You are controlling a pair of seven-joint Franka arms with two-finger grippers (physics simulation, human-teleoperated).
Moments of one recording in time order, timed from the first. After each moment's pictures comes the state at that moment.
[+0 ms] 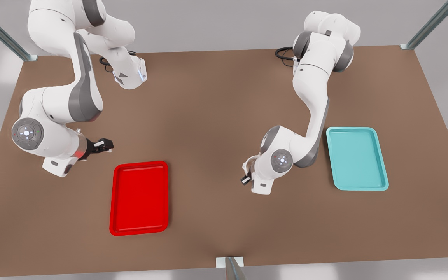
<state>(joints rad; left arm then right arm) -0.52 0.87 0.02 -1.01 -0.26 1.88 -1.10 0.22 0.33 -0.07 -1.36 0.04 1.48 -0.20</state>
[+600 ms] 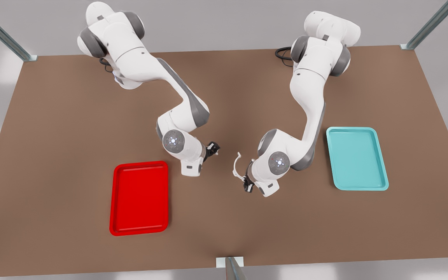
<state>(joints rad) -0.53 0.92 0.01 -0.96 -0.27 1.91 -1.76 0.66 0.65 -0.07 -1.37 0.38 2.07 -0.20</state>
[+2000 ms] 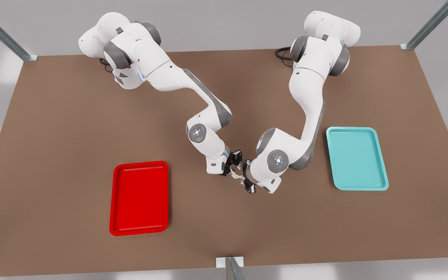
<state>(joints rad) -0.53 0.92 0.01 -0.95 -0.26 1.93 -2.10 0.78 0.83 -0.07 -1.33 0.47 2.54 -0.20</state>
